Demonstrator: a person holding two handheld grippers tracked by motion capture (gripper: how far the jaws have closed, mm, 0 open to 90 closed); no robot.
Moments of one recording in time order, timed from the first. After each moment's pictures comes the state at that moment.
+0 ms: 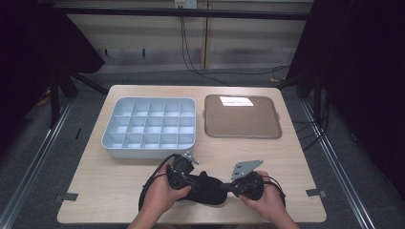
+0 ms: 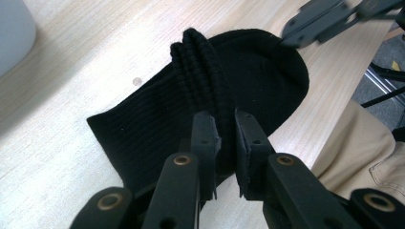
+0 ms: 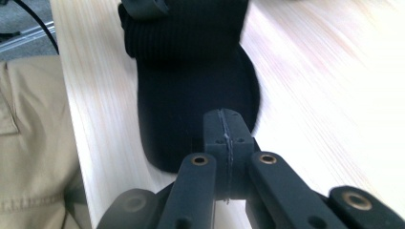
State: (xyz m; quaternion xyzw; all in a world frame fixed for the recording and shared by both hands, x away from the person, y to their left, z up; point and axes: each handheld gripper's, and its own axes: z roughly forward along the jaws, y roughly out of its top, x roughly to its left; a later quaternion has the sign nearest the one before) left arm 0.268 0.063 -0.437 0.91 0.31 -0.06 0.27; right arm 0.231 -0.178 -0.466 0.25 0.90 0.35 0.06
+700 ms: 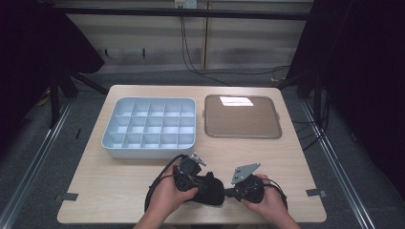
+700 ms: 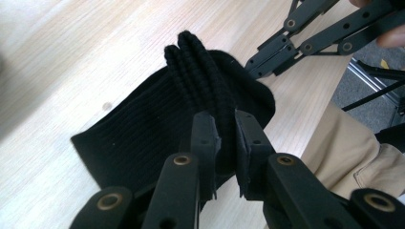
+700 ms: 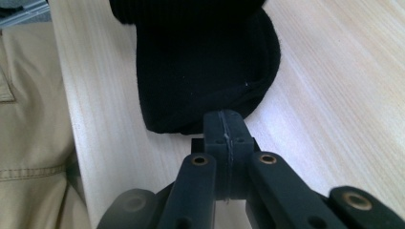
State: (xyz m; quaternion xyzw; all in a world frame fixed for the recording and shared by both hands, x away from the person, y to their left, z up) left arm 0.261 0.043 -0.432 0.91 0.29 -0.06 0.28; right arm 0.230 -0.181 -0.483 0.24 0.92 0.32 0.03
